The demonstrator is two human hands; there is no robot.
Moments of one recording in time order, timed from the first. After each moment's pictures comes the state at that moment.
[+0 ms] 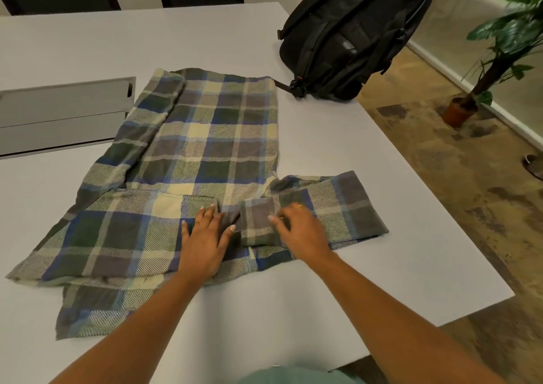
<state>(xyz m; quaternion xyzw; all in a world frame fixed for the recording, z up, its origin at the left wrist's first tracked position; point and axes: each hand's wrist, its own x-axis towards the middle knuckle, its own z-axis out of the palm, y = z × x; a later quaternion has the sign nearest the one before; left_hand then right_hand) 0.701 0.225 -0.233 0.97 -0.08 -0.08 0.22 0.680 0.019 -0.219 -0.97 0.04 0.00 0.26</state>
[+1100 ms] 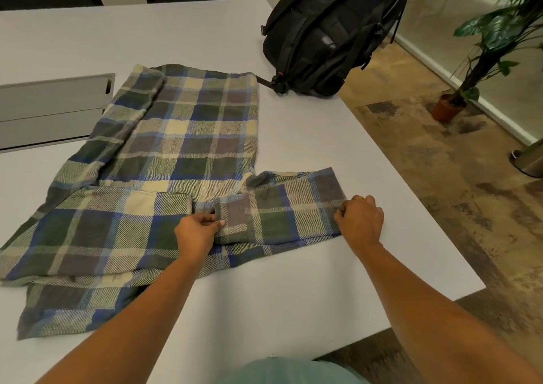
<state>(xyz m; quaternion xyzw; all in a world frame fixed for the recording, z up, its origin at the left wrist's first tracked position) 0.701 0.165 -0.214 0.84 0.20 -0.06 0.49 0.662 -0.122 -0.229 -0.97 0.23 -0.02 0.03</state>
